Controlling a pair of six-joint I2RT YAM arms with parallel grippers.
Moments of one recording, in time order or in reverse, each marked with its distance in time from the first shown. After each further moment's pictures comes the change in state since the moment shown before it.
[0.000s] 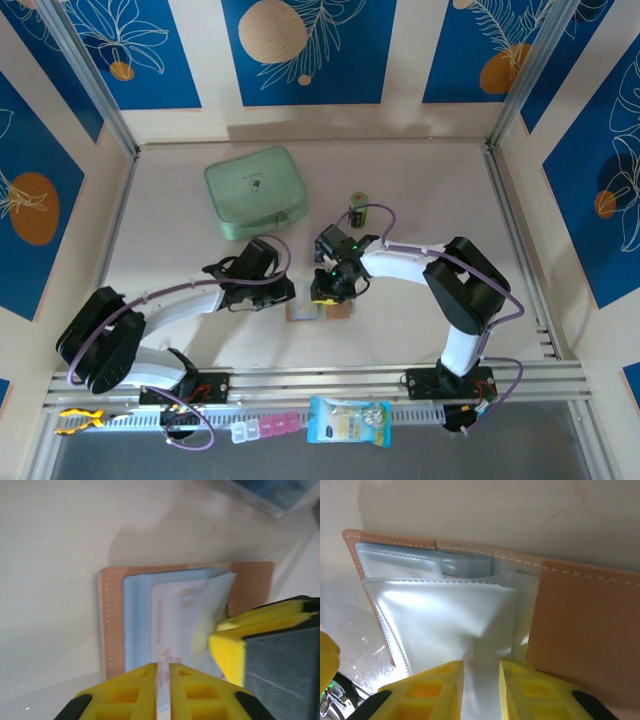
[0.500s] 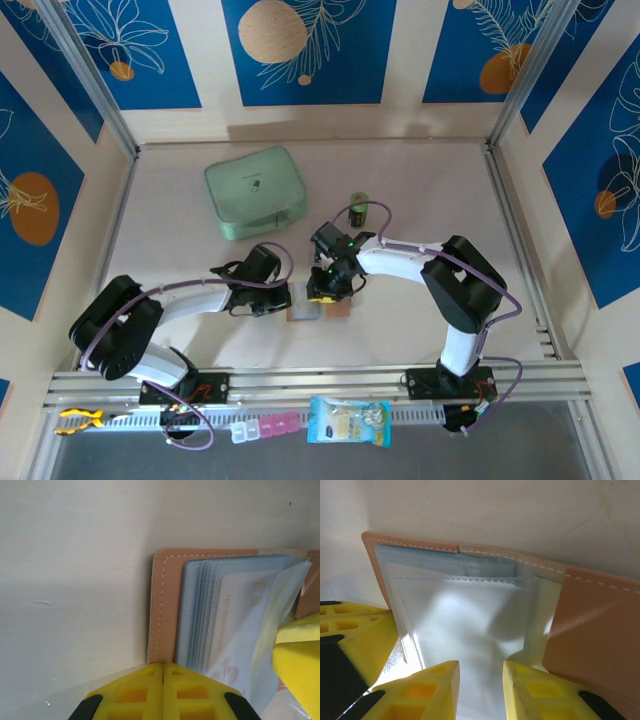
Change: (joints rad) left arm 0.001 0.090 -0.034 0.011 -0.011 0.012; right arm 0.014 0.020 0.052 -0.041 0.008 -0.003
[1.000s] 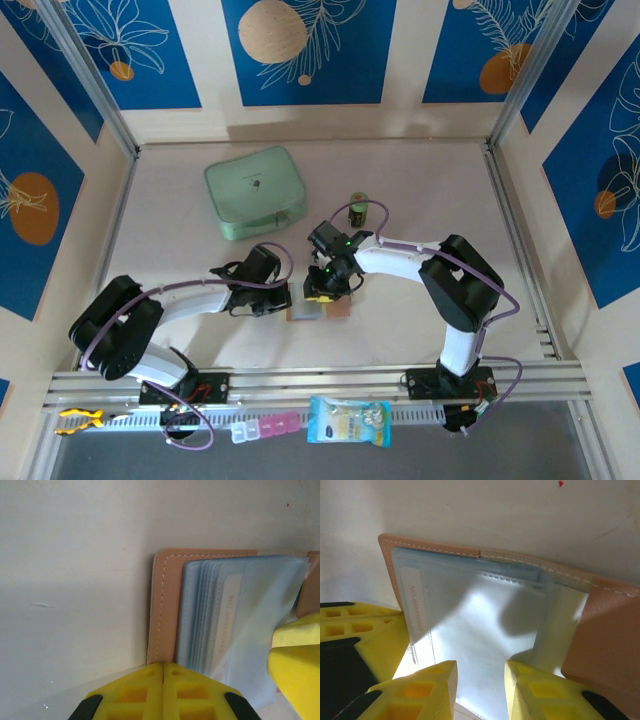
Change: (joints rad) left arm 0.000 0.000 -0.008 0.018 0.000 0.000; right arm 0.007 0.015 0.026 -0.005 -0.006 0.000
